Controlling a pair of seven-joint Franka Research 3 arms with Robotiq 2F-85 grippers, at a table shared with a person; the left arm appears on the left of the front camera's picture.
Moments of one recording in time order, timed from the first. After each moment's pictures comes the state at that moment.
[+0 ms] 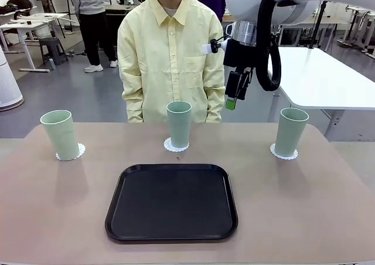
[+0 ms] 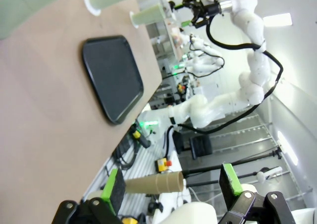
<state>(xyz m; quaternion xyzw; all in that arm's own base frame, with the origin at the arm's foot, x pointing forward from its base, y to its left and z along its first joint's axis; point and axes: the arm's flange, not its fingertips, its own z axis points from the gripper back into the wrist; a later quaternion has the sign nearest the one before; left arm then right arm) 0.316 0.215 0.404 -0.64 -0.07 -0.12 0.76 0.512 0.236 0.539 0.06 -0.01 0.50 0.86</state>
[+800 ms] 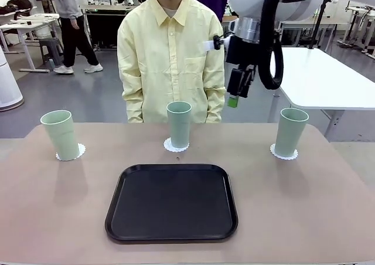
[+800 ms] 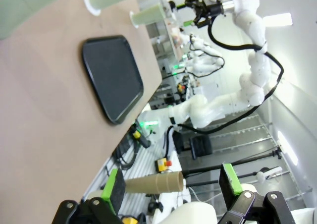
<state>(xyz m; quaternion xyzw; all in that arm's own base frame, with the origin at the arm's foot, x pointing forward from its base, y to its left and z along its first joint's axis) 0.316 0.215 0.404 -0.64 -0.07 -0.12 0.76 0.503 0.223 0.546 0.06 -0.01 0.48 0.87</state>
